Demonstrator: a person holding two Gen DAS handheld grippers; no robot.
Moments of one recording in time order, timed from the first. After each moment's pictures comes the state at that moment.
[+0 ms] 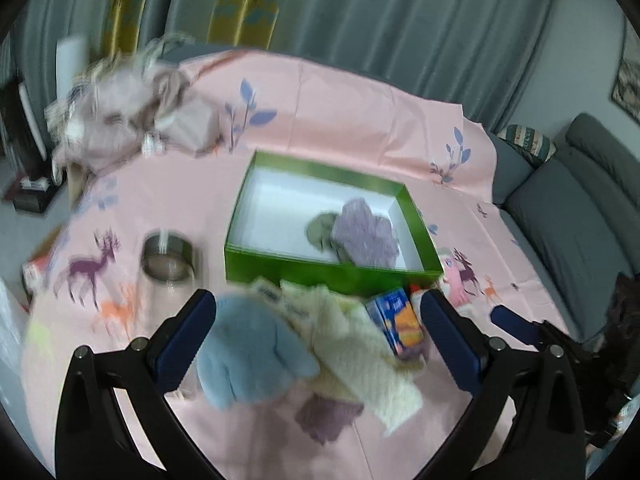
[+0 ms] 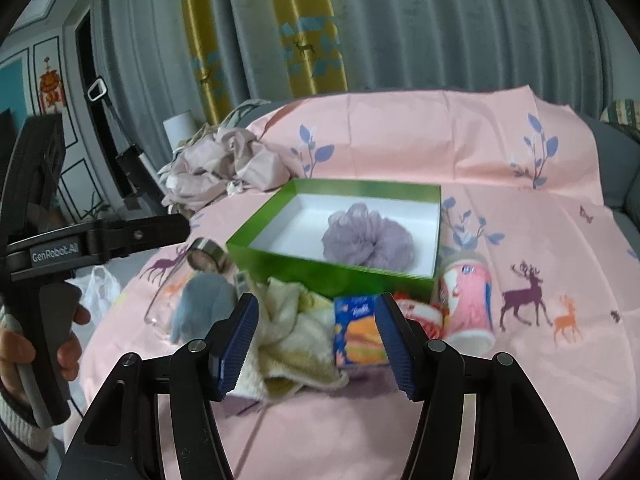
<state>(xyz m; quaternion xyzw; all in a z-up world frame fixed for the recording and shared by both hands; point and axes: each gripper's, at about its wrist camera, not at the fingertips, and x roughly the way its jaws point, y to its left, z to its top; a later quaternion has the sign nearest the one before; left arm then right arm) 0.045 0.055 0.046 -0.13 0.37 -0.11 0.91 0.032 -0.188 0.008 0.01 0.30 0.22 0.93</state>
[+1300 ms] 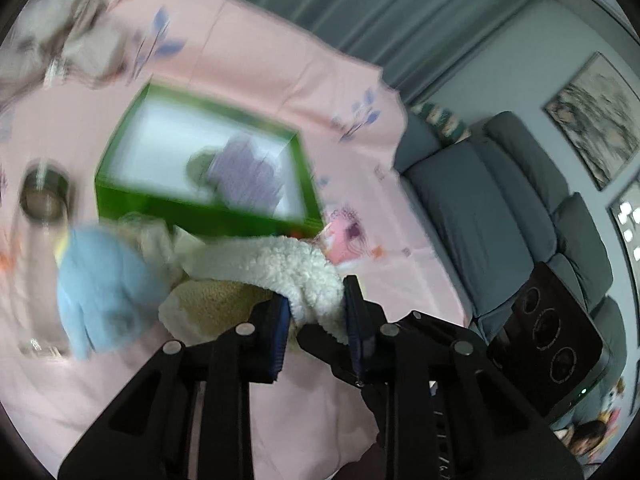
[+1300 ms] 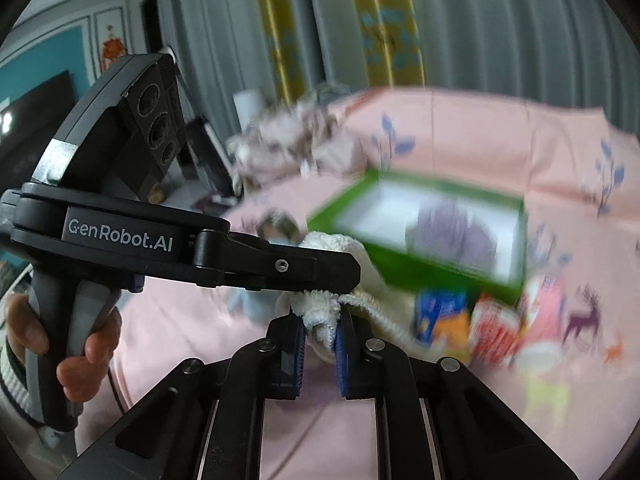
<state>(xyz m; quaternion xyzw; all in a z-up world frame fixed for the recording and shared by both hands) 0.042 0.022 0.062 -0.22 0.41 -0.29 0.84 0.012 -0.145 0.011 -0.03 0.28 0.34 0.90</state>
